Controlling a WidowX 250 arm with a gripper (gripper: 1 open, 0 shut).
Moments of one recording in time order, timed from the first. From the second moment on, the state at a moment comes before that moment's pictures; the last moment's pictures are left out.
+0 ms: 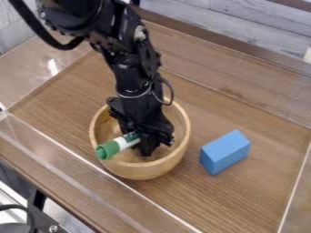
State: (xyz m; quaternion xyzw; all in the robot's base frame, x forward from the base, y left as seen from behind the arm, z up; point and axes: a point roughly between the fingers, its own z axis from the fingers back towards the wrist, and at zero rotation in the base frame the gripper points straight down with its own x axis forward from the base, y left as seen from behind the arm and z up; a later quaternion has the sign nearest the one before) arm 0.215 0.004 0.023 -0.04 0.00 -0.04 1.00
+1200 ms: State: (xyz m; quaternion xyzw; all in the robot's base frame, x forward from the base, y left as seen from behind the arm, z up) arm 0.218 0.002 0.030 -0.03 0.01 -0.03 1.00
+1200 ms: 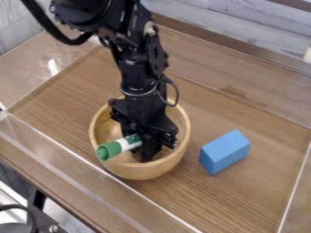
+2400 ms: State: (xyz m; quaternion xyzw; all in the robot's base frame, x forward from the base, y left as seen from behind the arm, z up) arm 0.219 -0.001 0.041 -0.03 0.01 -0.03 1.00
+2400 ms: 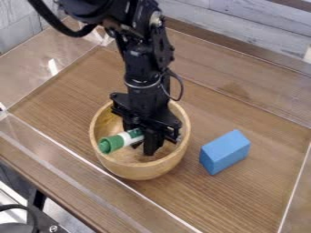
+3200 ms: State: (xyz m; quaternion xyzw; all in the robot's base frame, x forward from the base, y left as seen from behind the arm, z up) arm 0.214 -0.015 0.079 -0.01 0.01 -0.03 1.00
